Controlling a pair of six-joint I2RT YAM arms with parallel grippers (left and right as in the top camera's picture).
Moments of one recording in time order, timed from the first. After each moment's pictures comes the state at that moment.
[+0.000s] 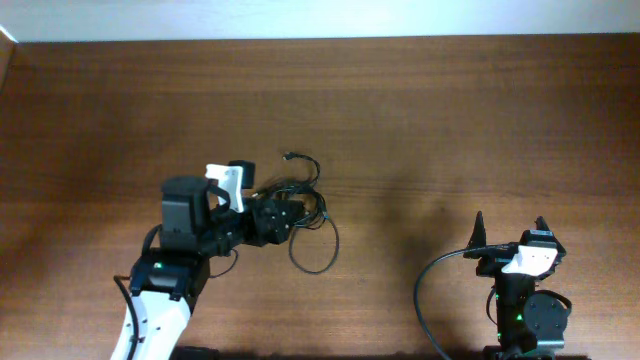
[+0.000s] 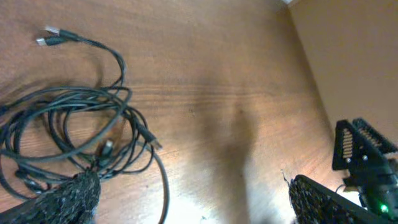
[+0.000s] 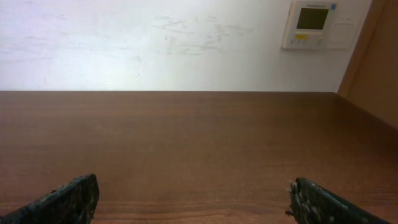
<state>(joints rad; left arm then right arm) -0.13 1.00 0.66 -0.35 0.64 -0.36 -0.01 0.01 0.01 -0.06 0.11 -0.03</state>
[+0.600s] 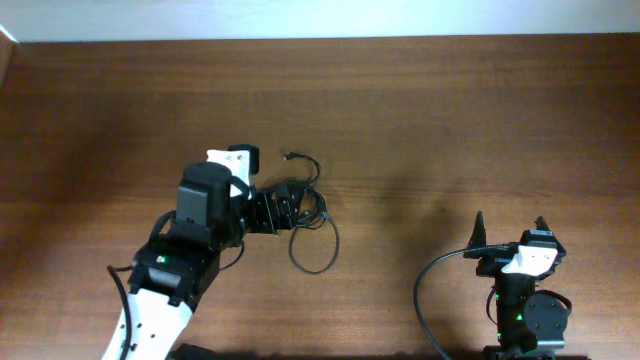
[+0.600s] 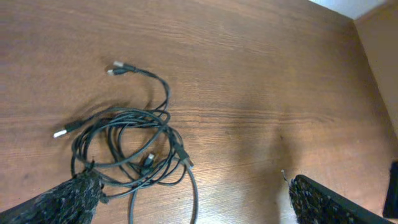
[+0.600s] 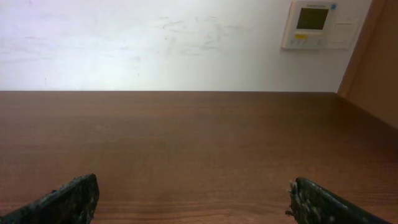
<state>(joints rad) -0.29 1.01 0.85 -0.54 0.25 -0.43 -0.01 0.01 0.01 -0.06 0.11 -0.03</state>
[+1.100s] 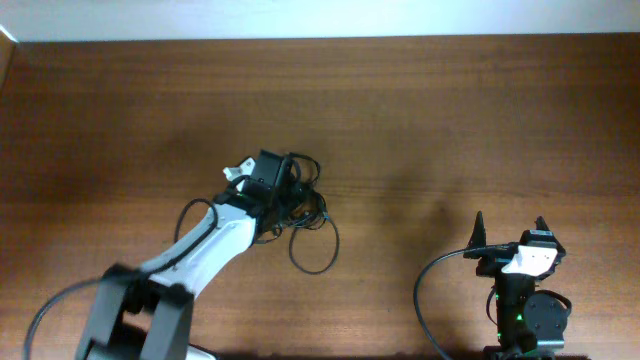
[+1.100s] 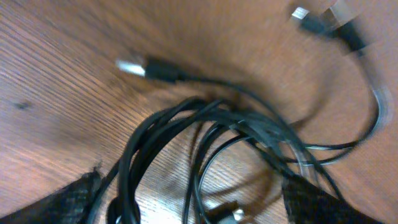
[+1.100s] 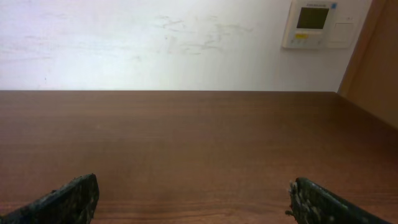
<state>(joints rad) -0.39 1.61 0.86 -0.39 -0.10 -1.02 -0.01 0.01 0.01 -0.06 0.11 -0.03</state>
